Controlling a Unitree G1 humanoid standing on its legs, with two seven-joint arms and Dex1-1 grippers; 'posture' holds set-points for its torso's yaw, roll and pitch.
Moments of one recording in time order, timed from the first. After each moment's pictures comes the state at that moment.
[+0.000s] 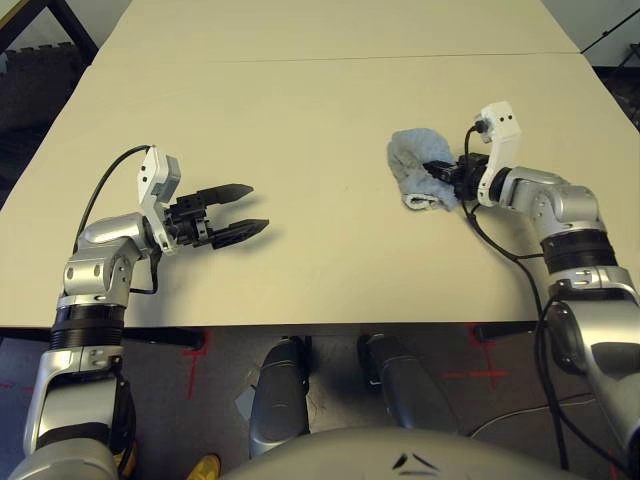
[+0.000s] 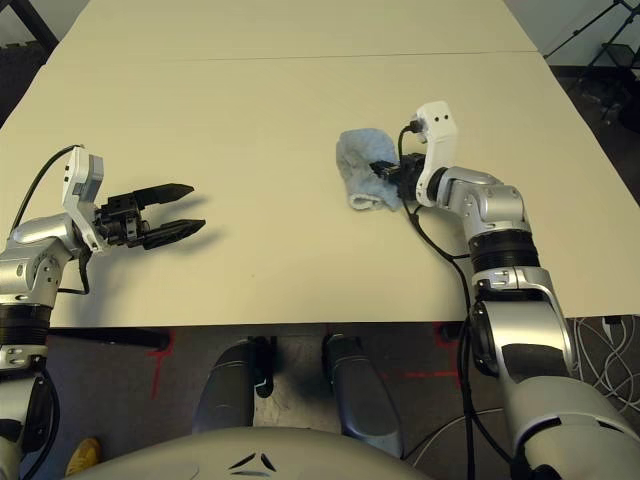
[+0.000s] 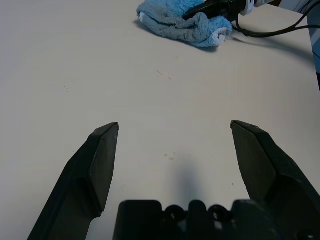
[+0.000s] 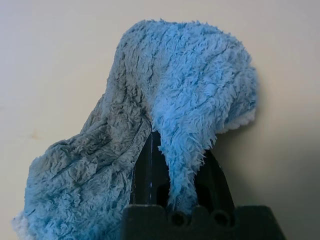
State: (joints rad) left arm -0.39 0.69 0.14 0.27 -0.49 0.26 -1.29; right arm -0.78 -0.52 -0.07 0.60 0.31 0.59 0.70
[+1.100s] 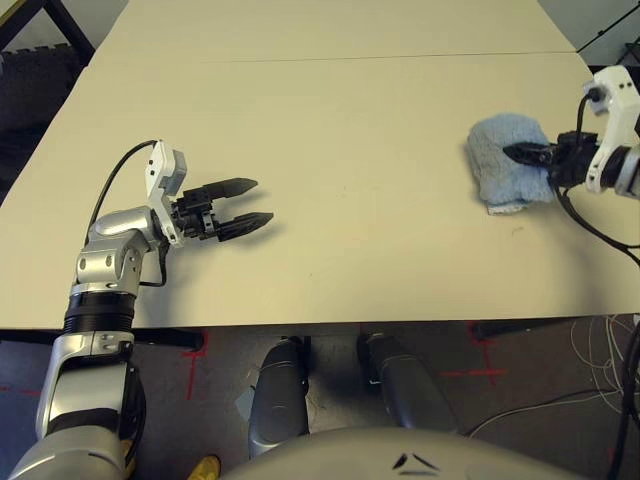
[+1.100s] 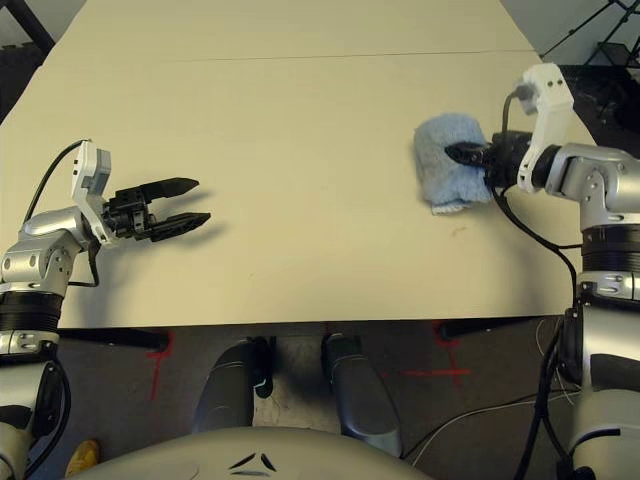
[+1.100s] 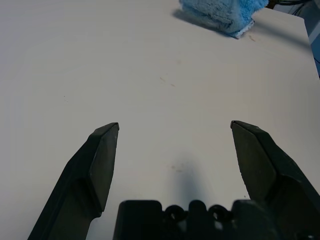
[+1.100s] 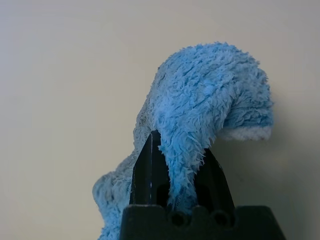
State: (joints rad) left arm -0.46 0.67 0.11 0.37 -0.47 0.21 -1.31; right arm -0.72 -0.81 -0.14 0.53 0.35 0.76 0.88
